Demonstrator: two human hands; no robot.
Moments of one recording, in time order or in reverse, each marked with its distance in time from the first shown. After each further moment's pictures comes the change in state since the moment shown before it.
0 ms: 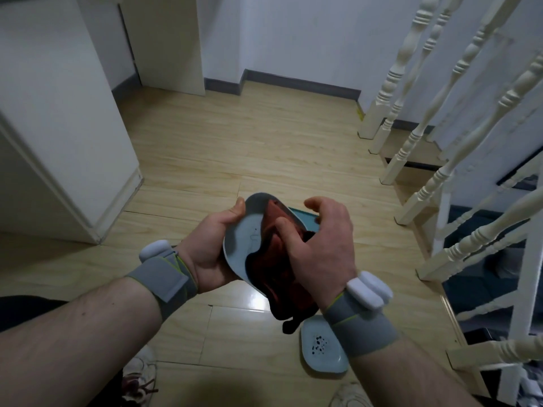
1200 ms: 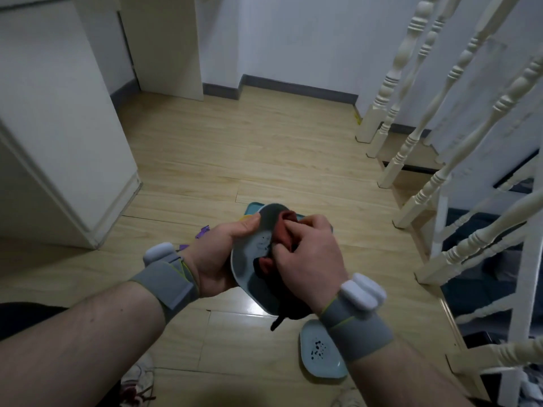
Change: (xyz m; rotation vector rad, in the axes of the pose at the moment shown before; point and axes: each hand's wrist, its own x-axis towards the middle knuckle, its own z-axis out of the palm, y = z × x) left_hand -0.002 -0.001 0.007 0.122 -0.075 -0.061; right_hand 0.001 -0.003 0.002 -0.131 -0.326 0.083
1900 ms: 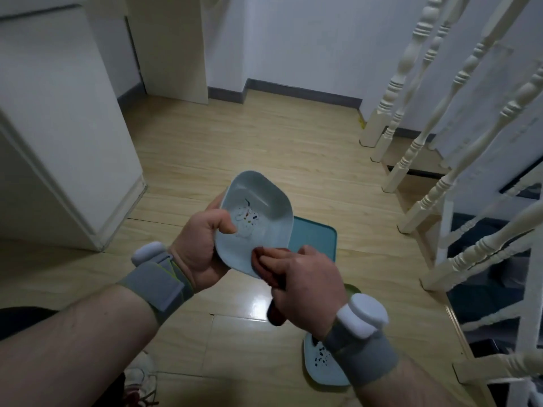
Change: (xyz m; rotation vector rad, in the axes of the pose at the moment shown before) left_hand -0.002 0.013 -0.012 -0.109 0.084 0.404; right_hand -0.014 0.013 0.021 -0.324 -0.074 -0.430
